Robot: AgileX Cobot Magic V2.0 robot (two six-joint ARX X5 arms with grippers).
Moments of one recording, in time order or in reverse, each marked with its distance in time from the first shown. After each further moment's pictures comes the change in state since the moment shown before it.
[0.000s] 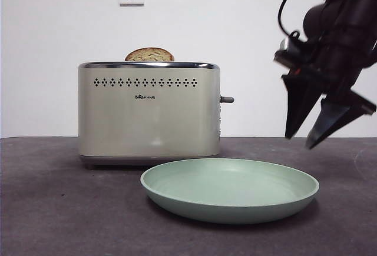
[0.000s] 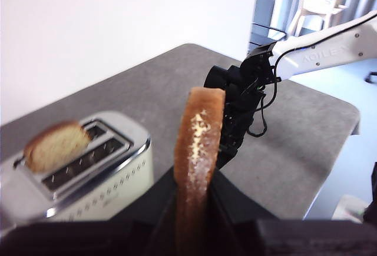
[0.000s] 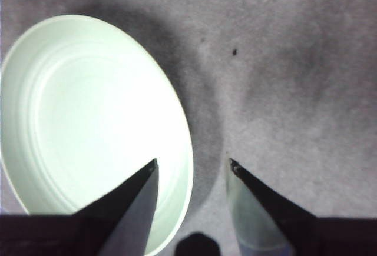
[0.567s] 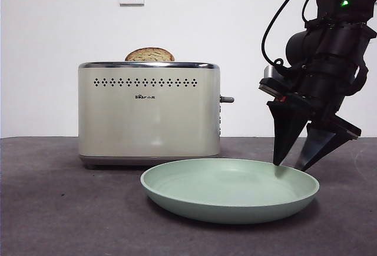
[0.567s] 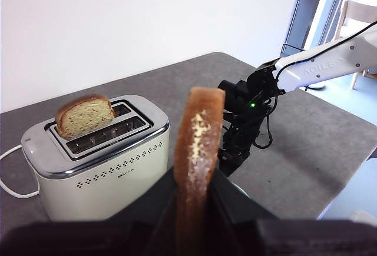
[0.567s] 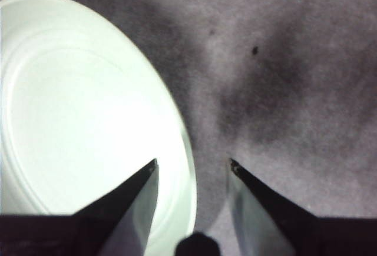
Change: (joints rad) left arm 0.000 -0.200 -0.152 0.010 -0.098 -0.100; right arm 0.050 0.097 0.000 0.043 0.005 -0.002
